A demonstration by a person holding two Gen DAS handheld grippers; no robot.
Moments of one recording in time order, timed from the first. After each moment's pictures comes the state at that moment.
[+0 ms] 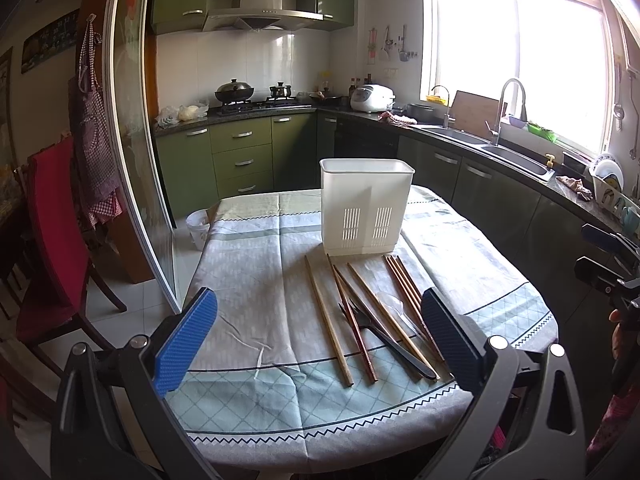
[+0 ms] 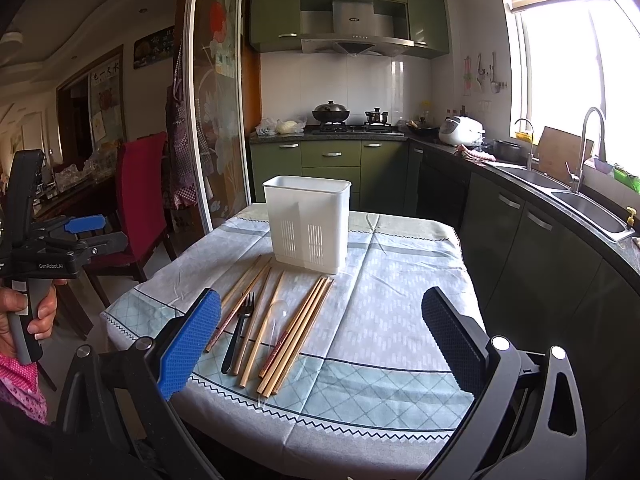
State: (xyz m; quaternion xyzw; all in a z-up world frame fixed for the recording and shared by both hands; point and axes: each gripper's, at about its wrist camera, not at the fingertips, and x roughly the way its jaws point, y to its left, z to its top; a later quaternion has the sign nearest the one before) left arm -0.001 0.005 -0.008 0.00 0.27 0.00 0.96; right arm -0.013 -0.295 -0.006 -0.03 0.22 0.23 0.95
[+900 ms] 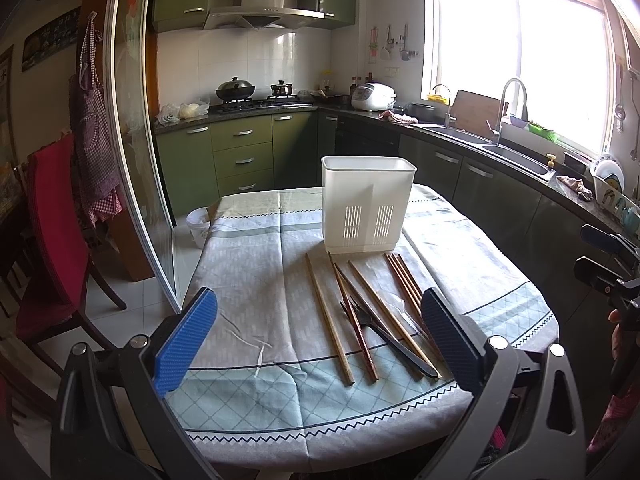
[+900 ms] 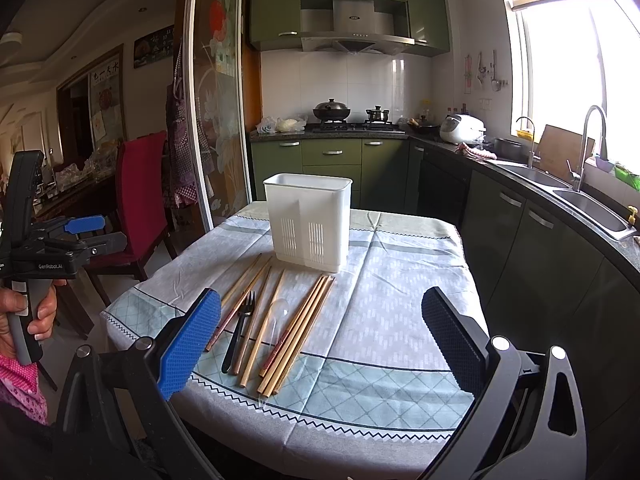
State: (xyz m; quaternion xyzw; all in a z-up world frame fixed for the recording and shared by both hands) left arm -0.004 0.010 -0.013 0.00 0.28 0.00 0.96; right arm -0.015 -0.294 -0.006 -0.03 0.22 0.23 0.95
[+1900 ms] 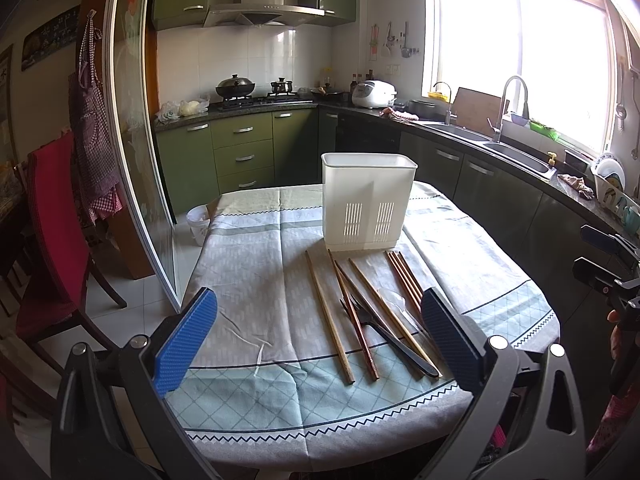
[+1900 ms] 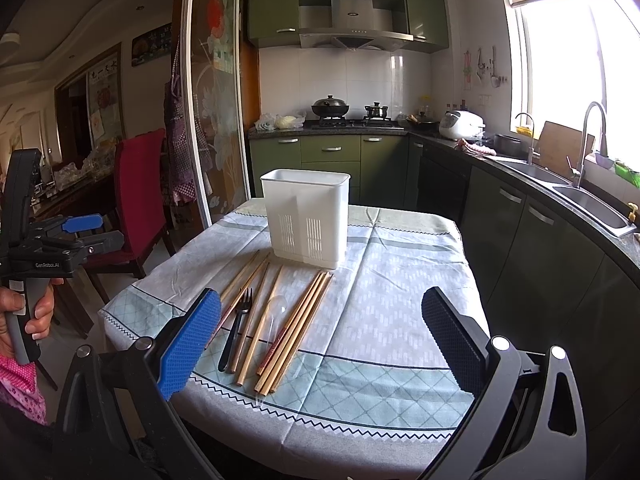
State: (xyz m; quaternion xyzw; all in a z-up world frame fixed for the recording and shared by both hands) left arm -0.002 0.010 -0.013 0.00 0.28 0.00 0.96; right arm -0.013 -0.297 -0.019 -0.03 0.23 0.23 0.94
